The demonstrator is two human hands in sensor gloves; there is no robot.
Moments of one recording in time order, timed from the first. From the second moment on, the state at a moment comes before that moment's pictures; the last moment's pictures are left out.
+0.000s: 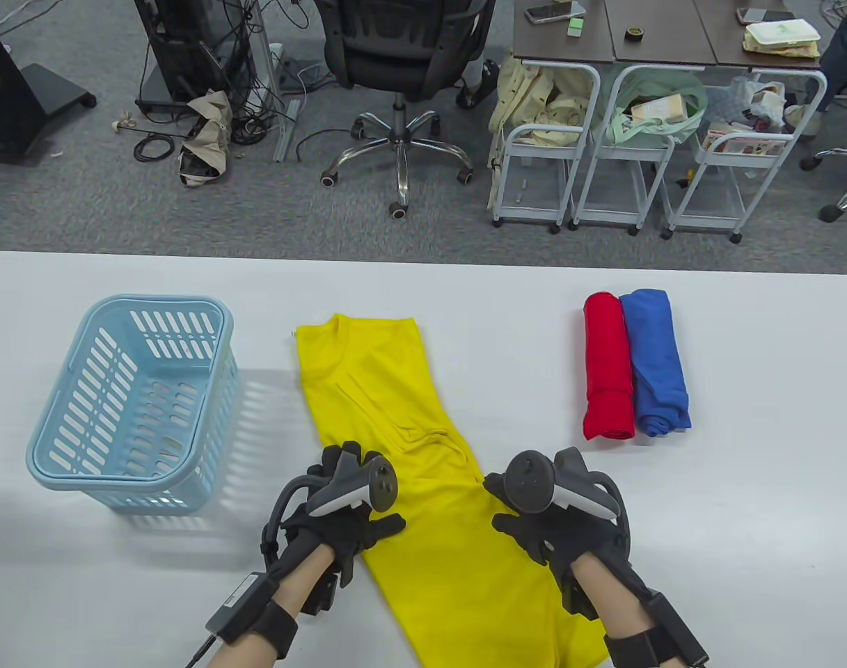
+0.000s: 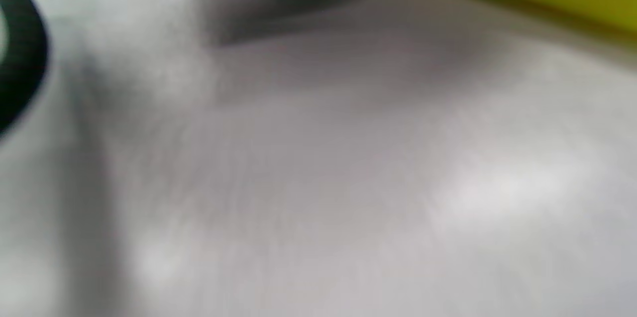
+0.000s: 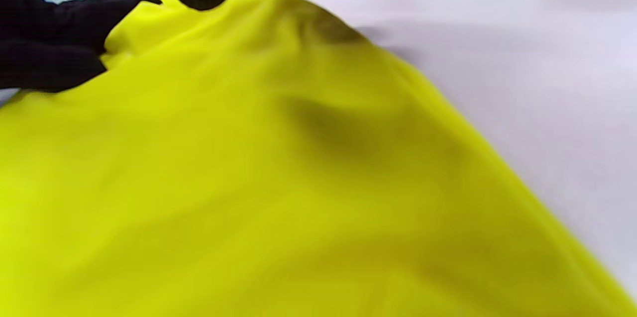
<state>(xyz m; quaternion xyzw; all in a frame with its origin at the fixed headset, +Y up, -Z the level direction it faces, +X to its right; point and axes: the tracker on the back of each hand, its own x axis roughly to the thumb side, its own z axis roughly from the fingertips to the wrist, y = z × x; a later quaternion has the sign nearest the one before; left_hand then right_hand) -0.128 -0.788 -0.293 -0.33 -0.13 -0.06 0.93 0.124 -0.730 -0.290 0.16 0.24 0.95 0.07</state>
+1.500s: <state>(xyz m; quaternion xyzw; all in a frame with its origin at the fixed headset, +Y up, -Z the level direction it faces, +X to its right) -0.162 -0.787 -0.297 -0.33 -0.14 -0.03 0.93 0.061 -0.743 -0.387 0.12 0.24 0.96 0.07</state>
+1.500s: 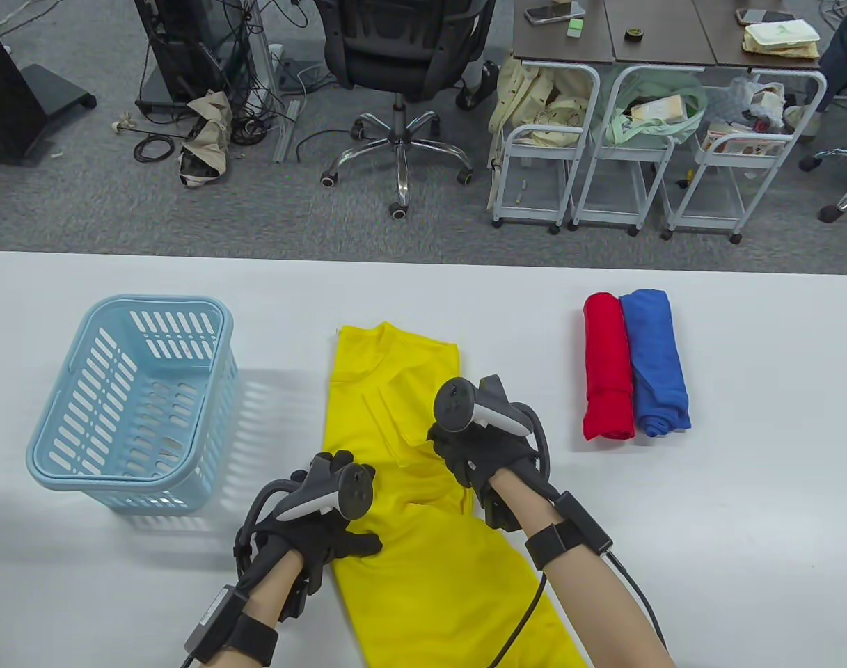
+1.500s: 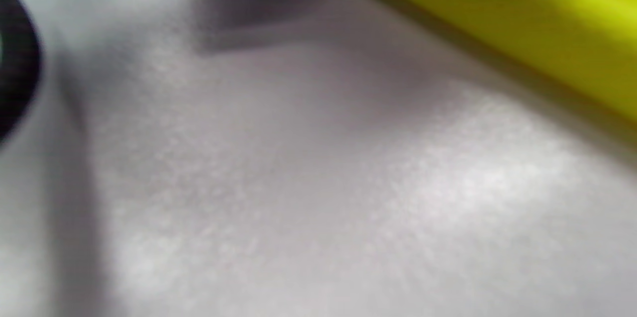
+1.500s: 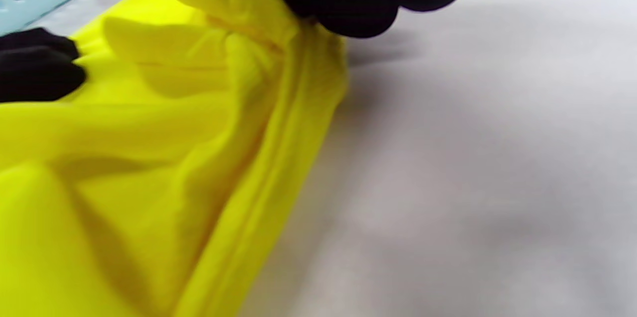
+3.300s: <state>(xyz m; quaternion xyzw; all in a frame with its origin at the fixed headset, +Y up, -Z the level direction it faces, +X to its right) -0.108 -0.741 -0.349 -0.20 -0.13 0.01 0.97 0.105 -0.736 -0.378 0.13 0.31 0.94 0.05</state>
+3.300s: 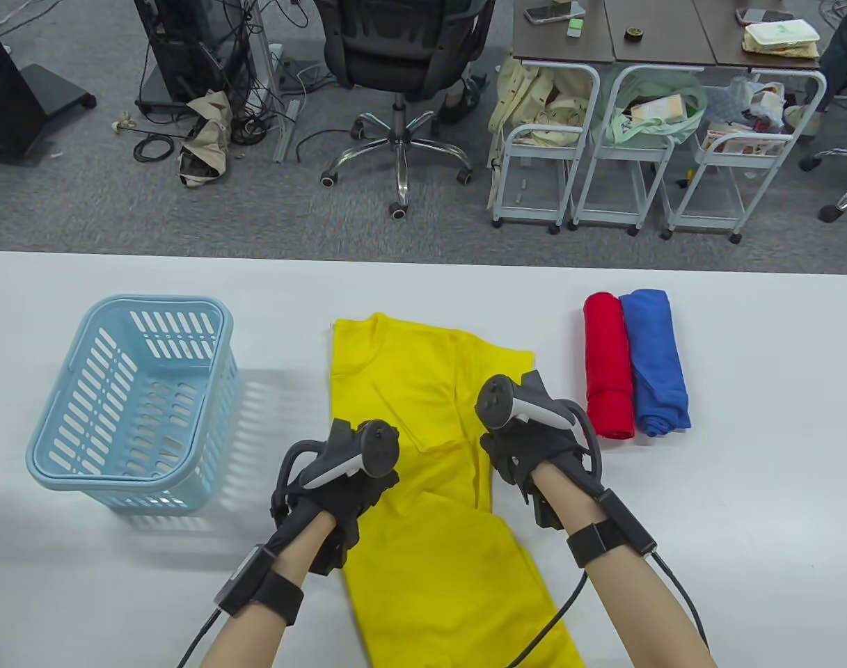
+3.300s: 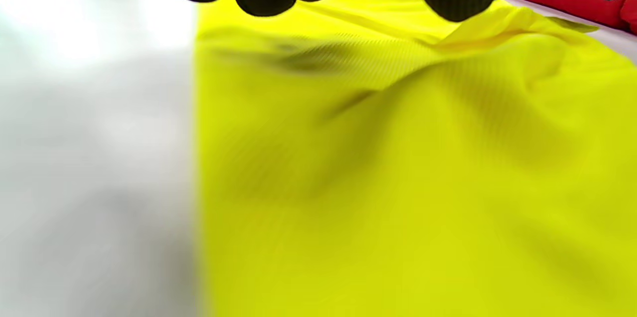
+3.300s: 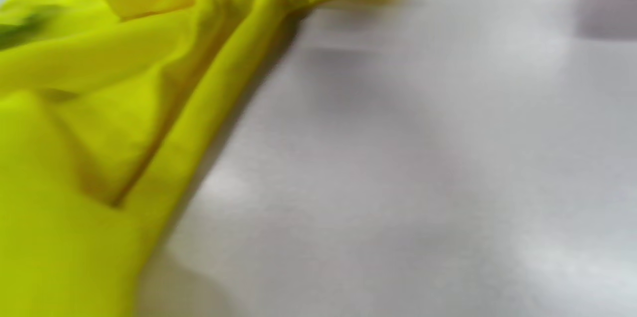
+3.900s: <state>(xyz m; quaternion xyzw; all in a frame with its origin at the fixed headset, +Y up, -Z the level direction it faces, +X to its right) -0.121 -0.695 -0.397 0.06 0.07 -0.41 0.91 0.124 -0.771 -0.395 -0.01 0.31 0.95 -0.06</state>
